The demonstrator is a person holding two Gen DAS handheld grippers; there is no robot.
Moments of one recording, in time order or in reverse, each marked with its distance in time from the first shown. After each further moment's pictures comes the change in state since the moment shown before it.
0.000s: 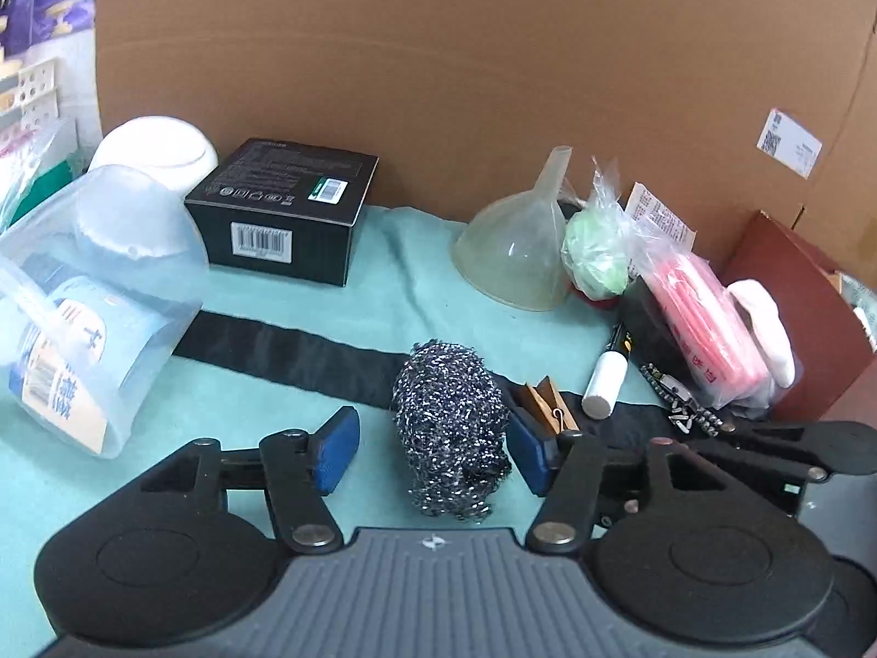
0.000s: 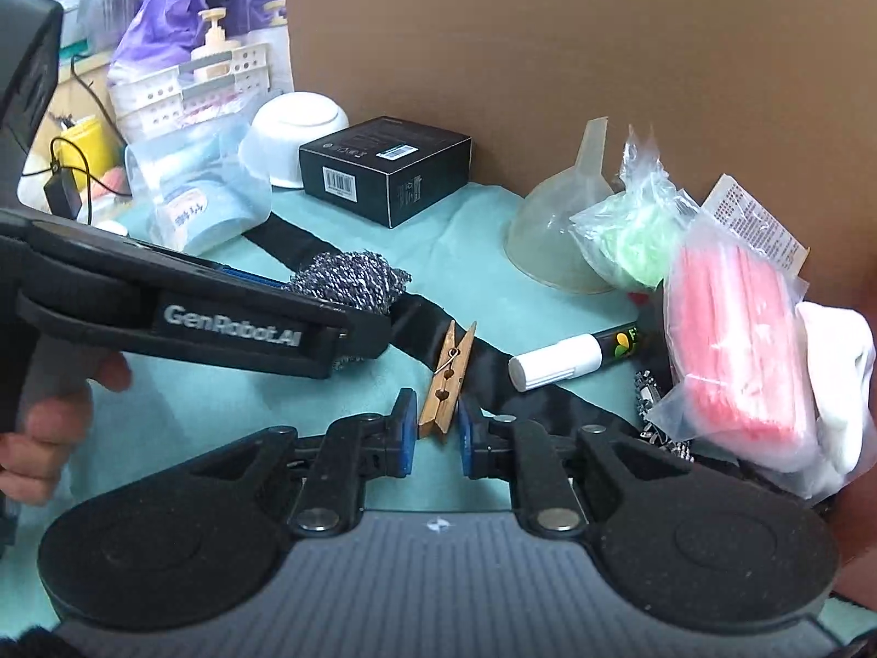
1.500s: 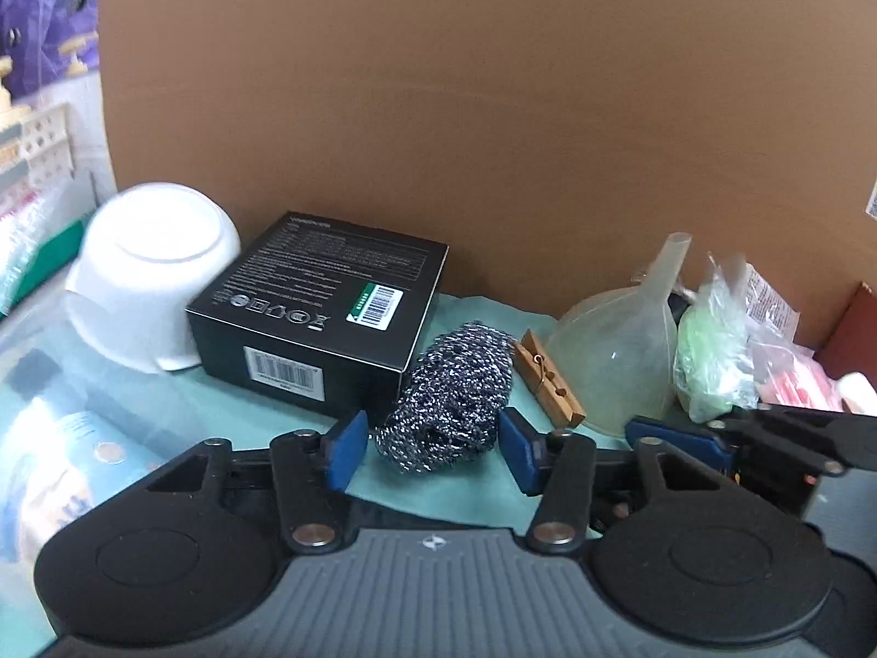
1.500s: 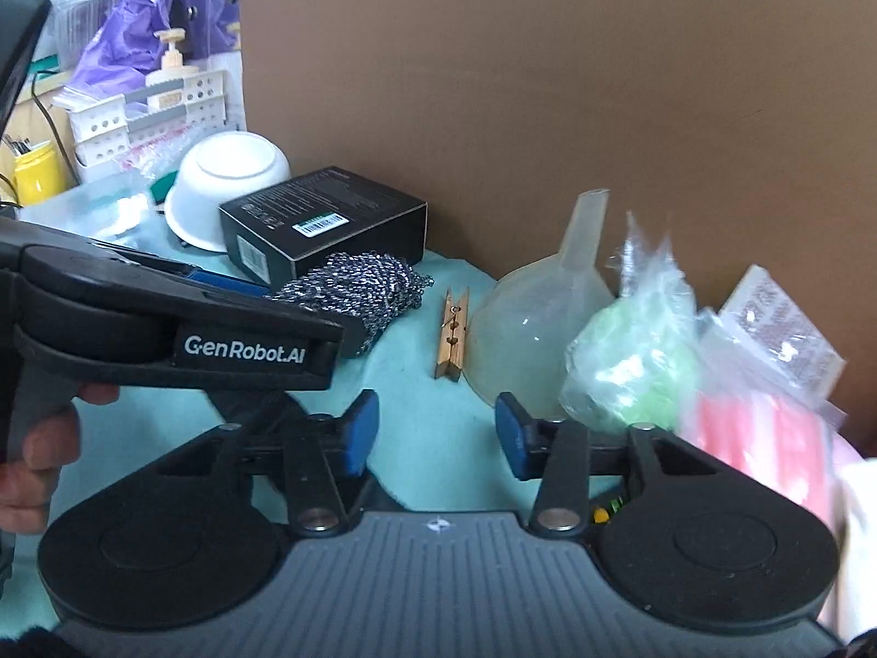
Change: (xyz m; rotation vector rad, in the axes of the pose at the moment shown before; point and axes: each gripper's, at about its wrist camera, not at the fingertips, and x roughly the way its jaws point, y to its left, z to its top) left arm 0.053 0.022 0.052 -0.025 -0.068 0.091; right arm 0.063 -0.028 0.050 -0.037 -0.071 -0.038
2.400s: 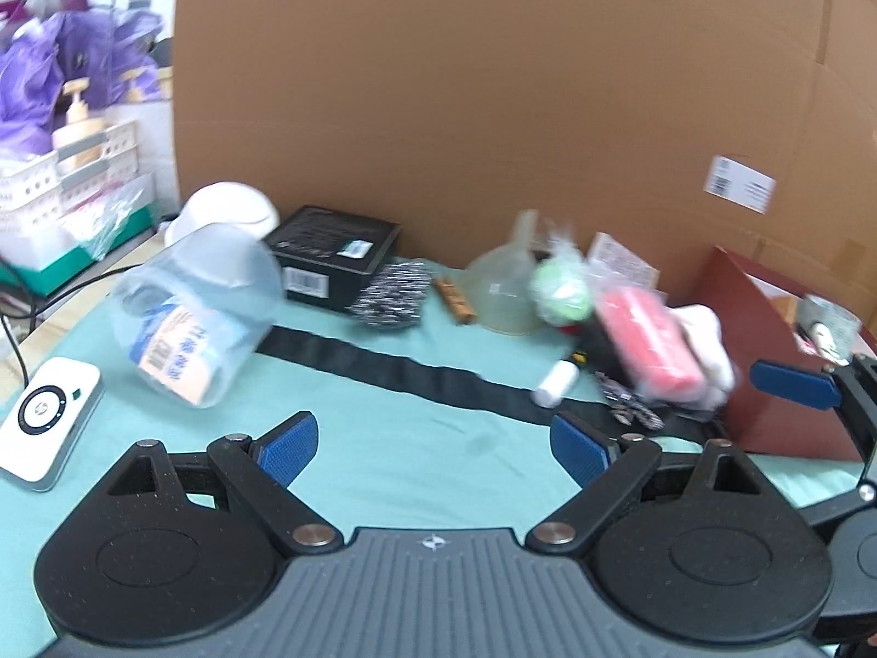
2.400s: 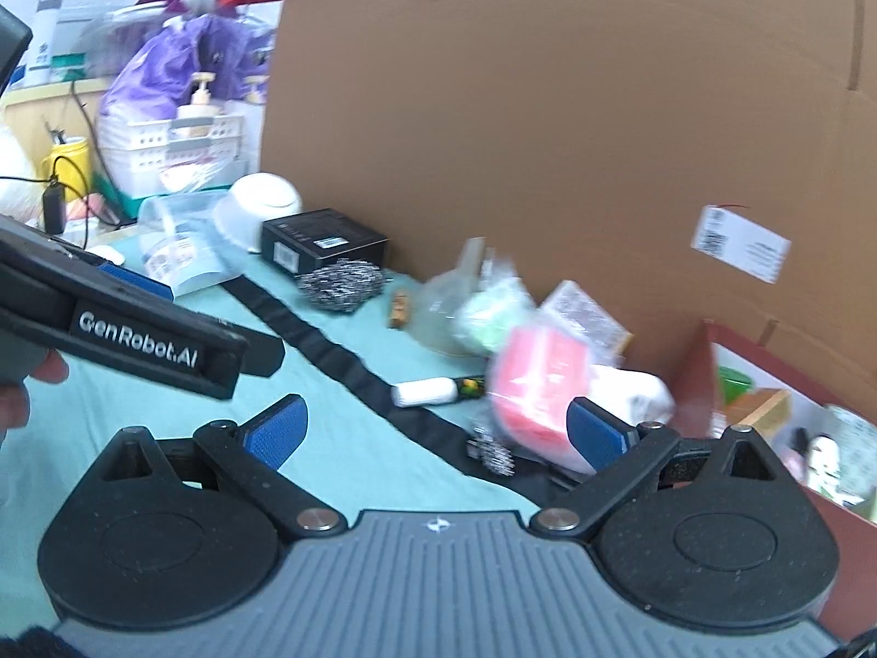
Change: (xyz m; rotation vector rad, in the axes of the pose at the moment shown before) left arm -0.141 -0.023 -0.061 -0.003 -0.050 -0.020; right arm -0.179 0.034 -0.056 -0.087 -0.119 -0.172
